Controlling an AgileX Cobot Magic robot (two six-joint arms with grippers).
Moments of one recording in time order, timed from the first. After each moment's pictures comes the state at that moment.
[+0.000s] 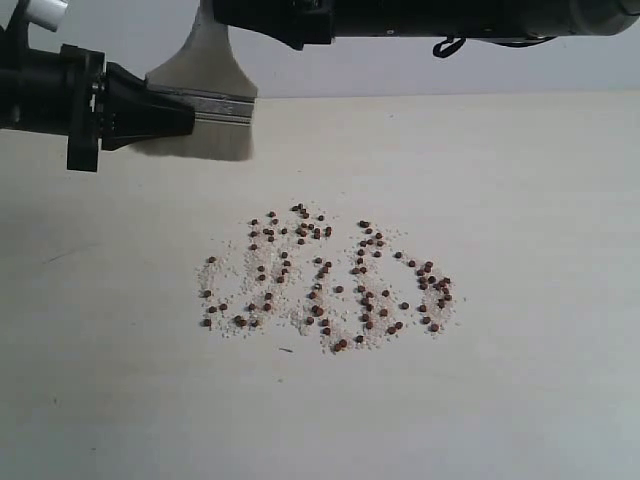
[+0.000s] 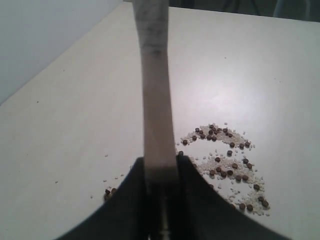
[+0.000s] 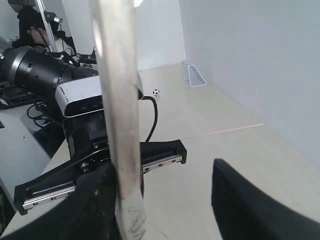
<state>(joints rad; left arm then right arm) -0.03 1.83 -1.10 -1.43 1.19 2.09 0.31 2.11 -1.59 1.74 1.23 -1.87</state>
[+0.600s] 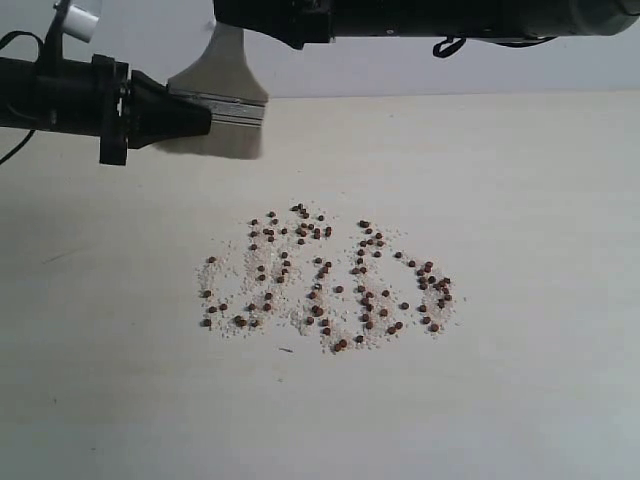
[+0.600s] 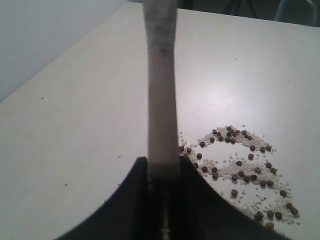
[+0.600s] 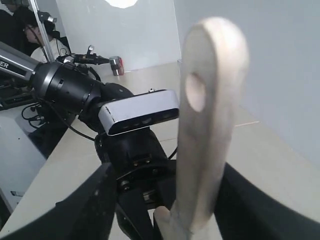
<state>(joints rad) -0.03 2.01 -1.24 -1.47 1.21 2.10 0.31 2.11 -1.59 1.74 1.21 -1.86</state>
